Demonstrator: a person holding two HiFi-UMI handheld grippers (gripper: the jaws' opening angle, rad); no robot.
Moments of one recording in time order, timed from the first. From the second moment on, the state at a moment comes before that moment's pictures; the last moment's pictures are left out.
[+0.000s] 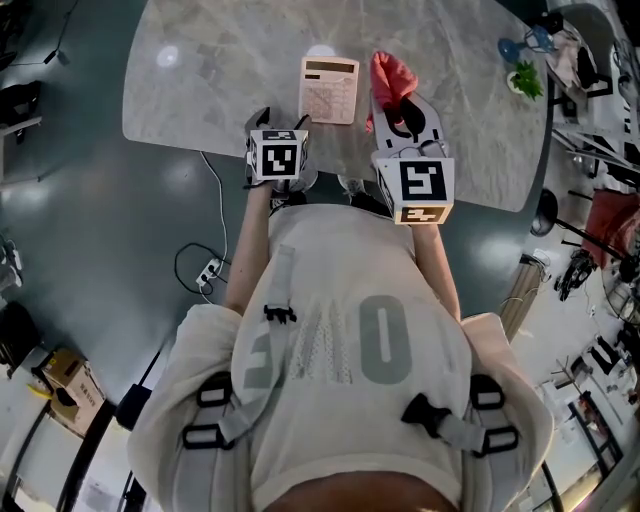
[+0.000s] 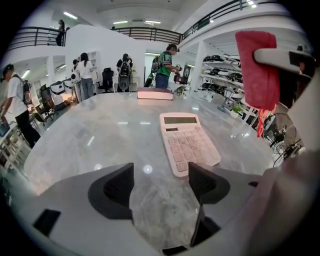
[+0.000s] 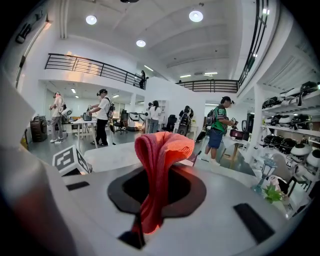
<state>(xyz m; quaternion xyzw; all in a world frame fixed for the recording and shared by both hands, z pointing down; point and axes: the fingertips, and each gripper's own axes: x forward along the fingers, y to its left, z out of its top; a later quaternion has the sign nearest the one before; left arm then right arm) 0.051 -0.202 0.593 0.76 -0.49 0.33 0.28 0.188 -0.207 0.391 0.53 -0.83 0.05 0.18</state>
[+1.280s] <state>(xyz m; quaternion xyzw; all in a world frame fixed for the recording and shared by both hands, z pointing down) 0.048 -0.201 0.612 0.75 -0.47 0.34 0.32 0.171 -0.259 0.471 0.32 -0.79 -0.13 0.51</state>
